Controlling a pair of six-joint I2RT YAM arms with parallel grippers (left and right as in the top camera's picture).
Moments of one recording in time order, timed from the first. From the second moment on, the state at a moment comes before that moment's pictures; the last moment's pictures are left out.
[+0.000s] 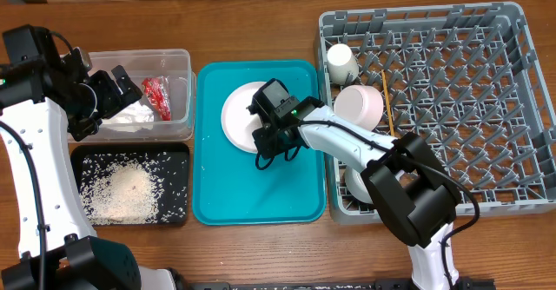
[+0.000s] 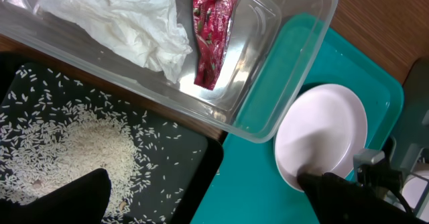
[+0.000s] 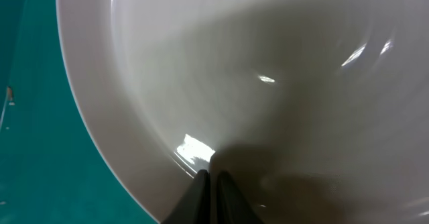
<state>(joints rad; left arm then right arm) 0.37 1.62 1.64 -1.25 0.25 -0.24 0.70 2.11 1.46 -0.60 -0.26 0.26</state>
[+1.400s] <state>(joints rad) 0.37 1.62 1.64 -1.25 0.25 -0.24 0.70 2.04 1.56 -0.68 0.22 0.25</state>
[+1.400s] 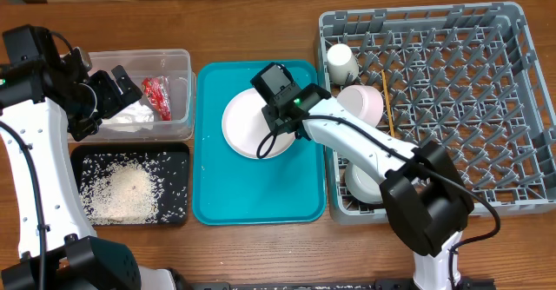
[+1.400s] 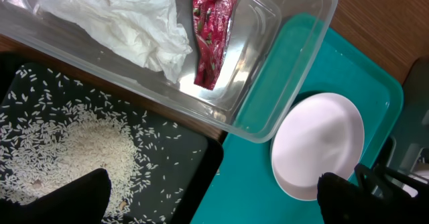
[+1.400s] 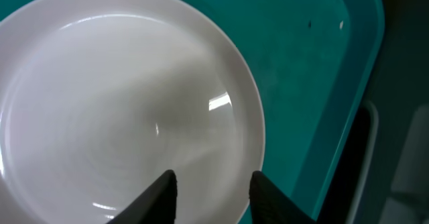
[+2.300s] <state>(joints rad) 0.37 1.62 1.64 -1.25 0.25 -0.24 0.88 2.09 1.56 -0.54 0.03 0.28</state>
